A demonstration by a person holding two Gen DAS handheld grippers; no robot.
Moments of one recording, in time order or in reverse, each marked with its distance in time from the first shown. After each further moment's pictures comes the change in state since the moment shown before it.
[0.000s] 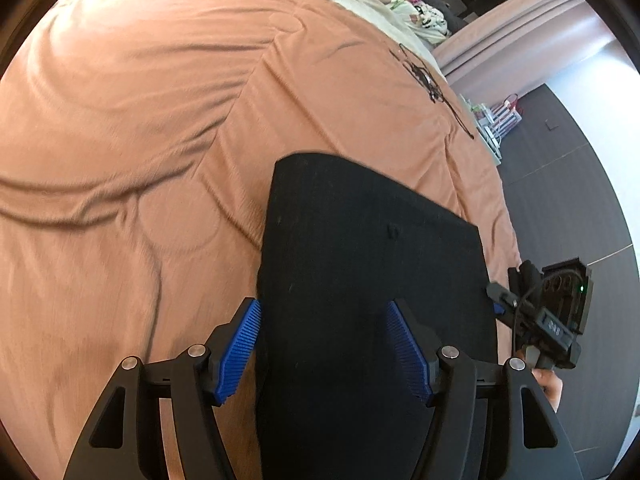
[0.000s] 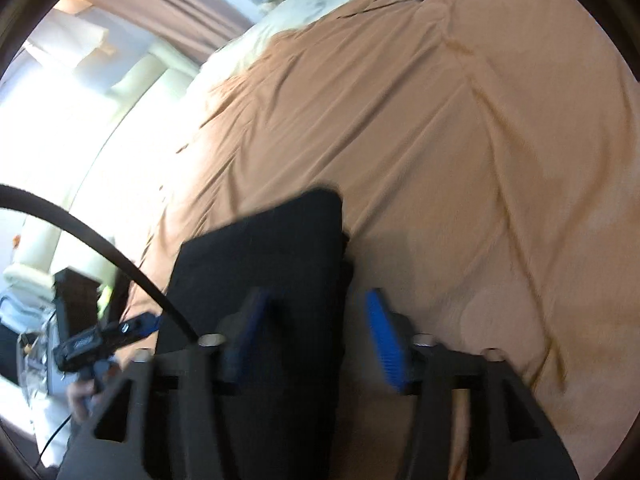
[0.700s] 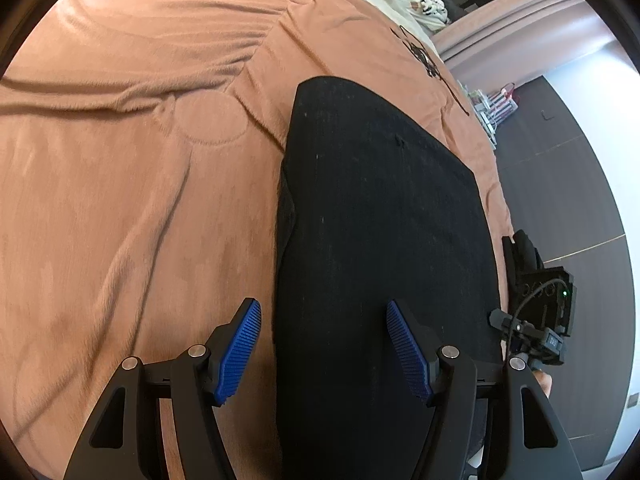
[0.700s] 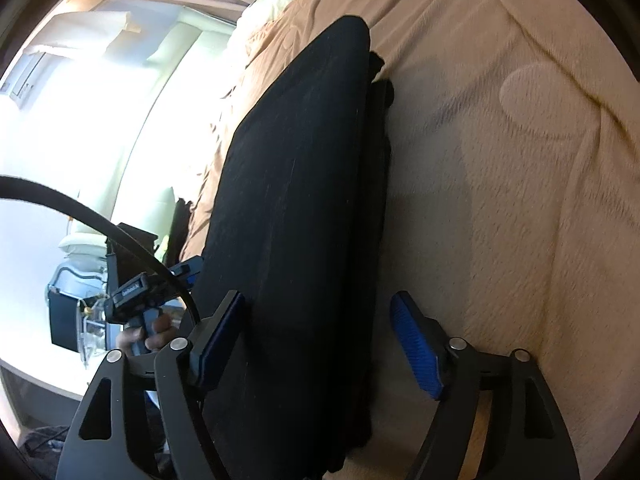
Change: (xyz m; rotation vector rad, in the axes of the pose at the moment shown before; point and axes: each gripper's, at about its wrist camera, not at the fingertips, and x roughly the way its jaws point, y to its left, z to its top) left arm -0.011 0.013 -0.054 -0.021 0.051 -0.038; right arm 0.029 -0.014 -0.043 0.070 0.193 0.240
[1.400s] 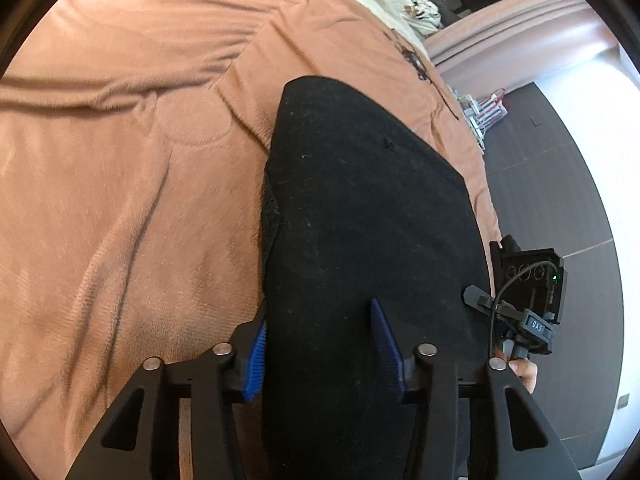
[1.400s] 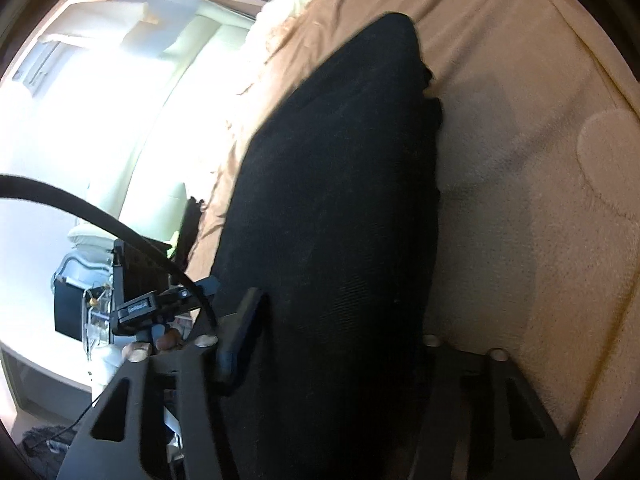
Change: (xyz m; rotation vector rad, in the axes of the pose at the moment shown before) left arm 0.004 -0.006 0.002 0.010 -0.019 -0.050; right arm 0.041 0.005 0.047 -0.079 -0.003 0.053
